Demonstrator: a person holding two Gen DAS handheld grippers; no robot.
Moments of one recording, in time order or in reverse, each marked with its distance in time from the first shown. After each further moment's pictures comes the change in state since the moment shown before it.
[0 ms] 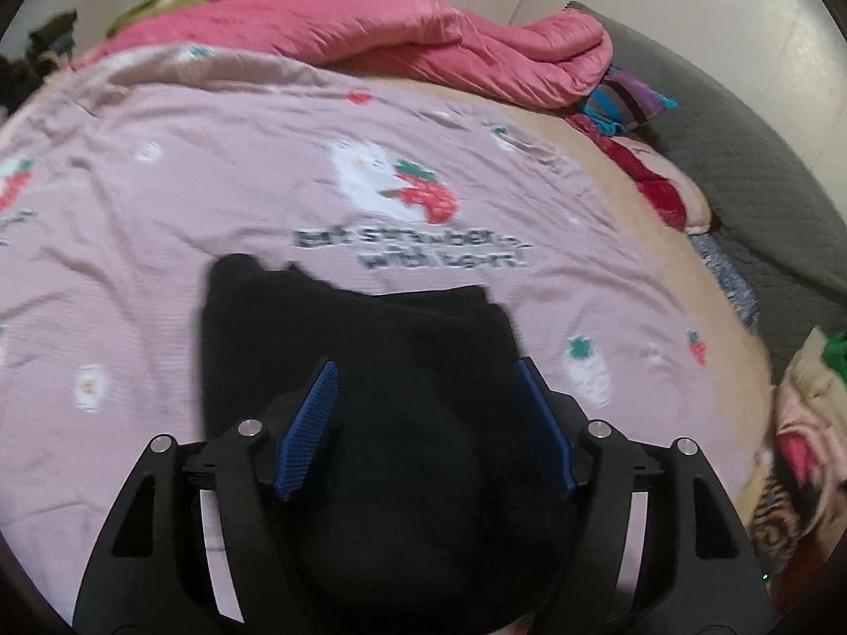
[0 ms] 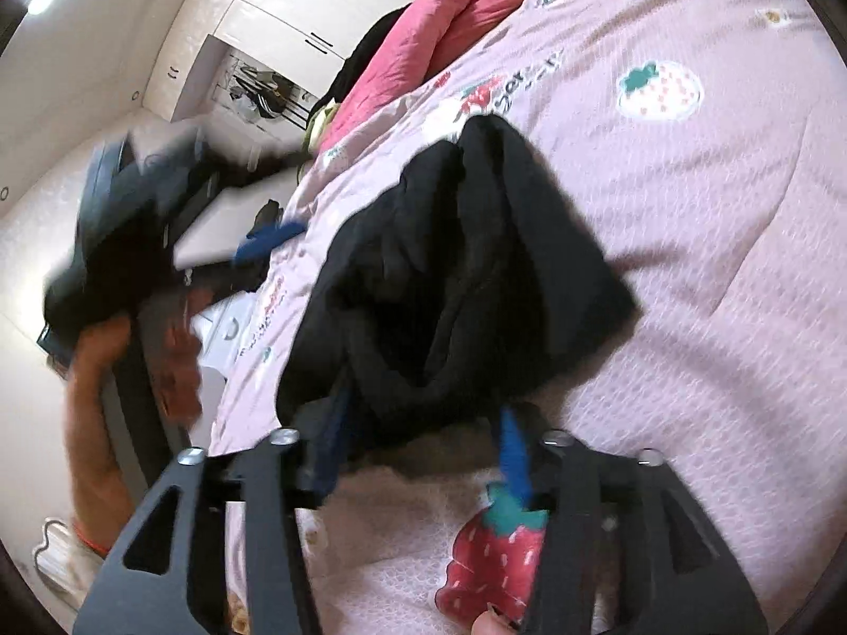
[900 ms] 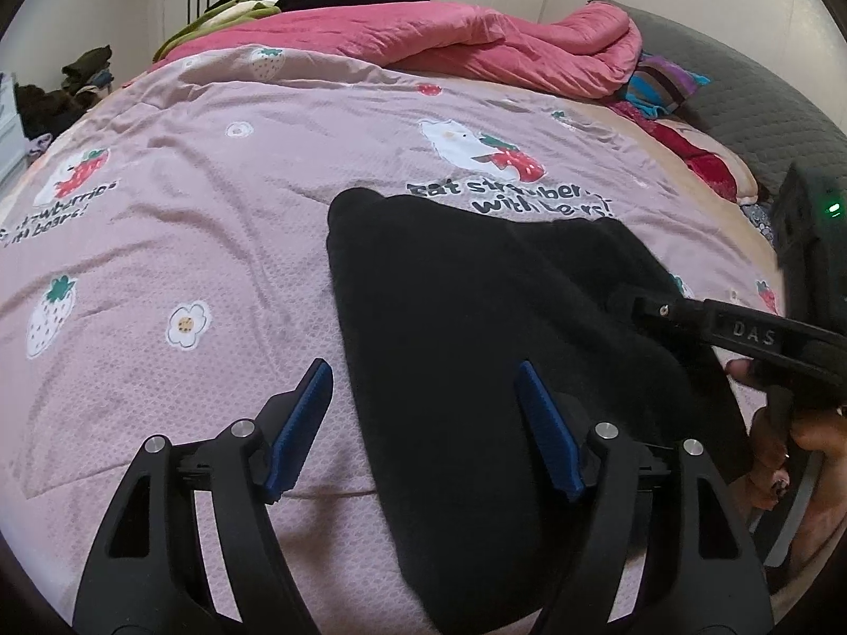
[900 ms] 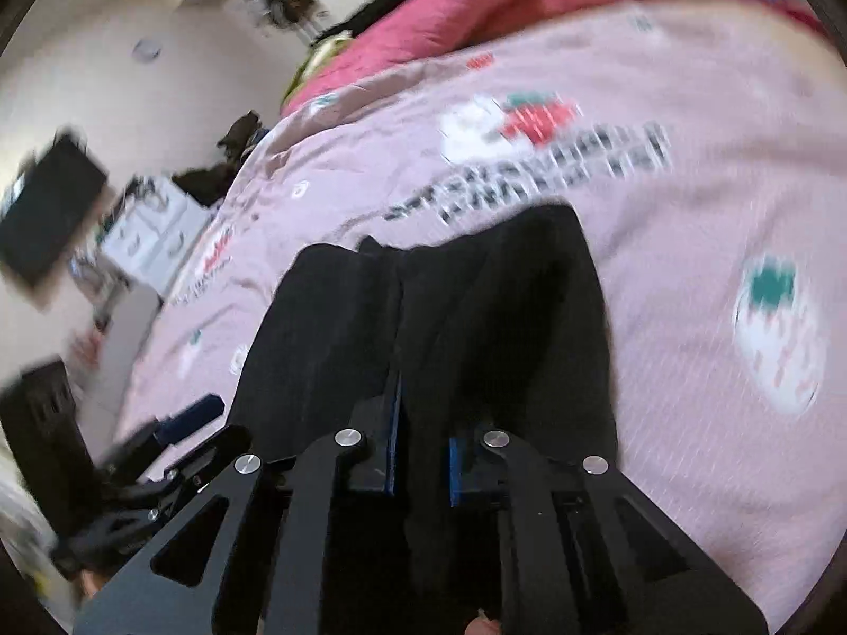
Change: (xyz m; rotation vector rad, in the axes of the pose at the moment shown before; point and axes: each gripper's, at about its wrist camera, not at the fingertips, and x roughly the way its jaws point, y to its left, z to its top) left arm -0.006 0.050 -0.057 0.064 -0.045 0.148; right arm 0.074 0.054 0.094 -0.375 0.151 -0.185
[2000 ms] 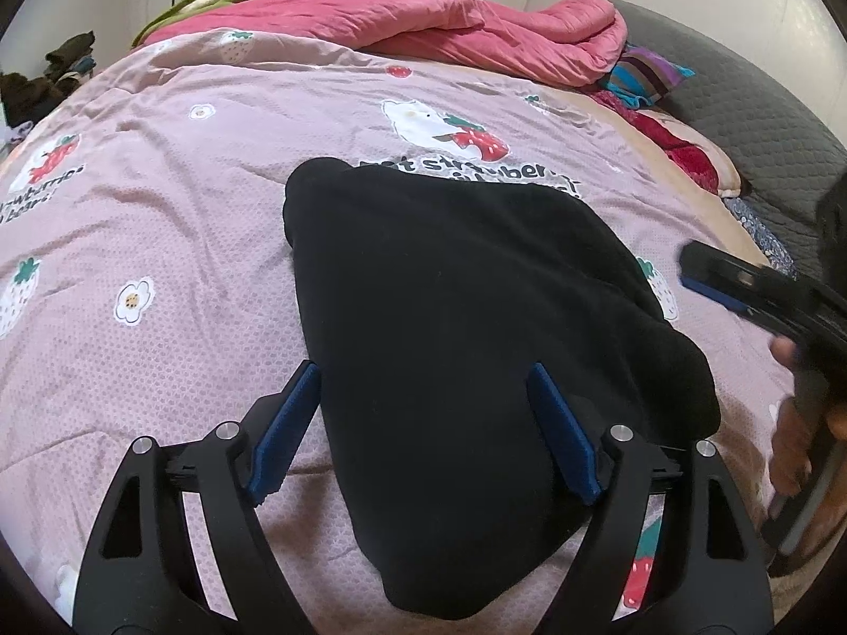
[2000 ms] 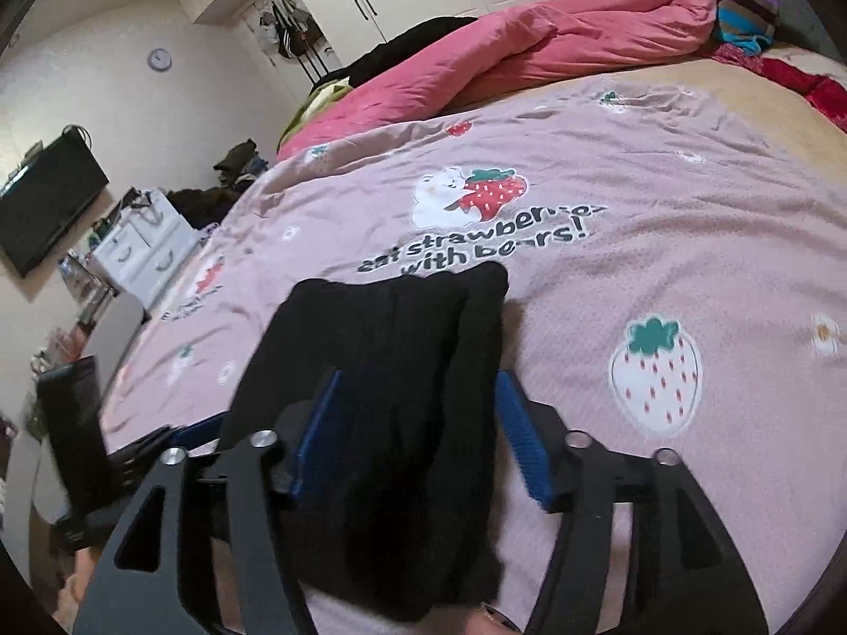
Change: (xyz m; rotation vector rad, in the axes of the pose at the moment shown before) left arm 0.010 -0.027 -0.008 -0.016 0.039 -0.058; right arm -0.059 -0.036 -0.011 0.032 -0.104 -0.015
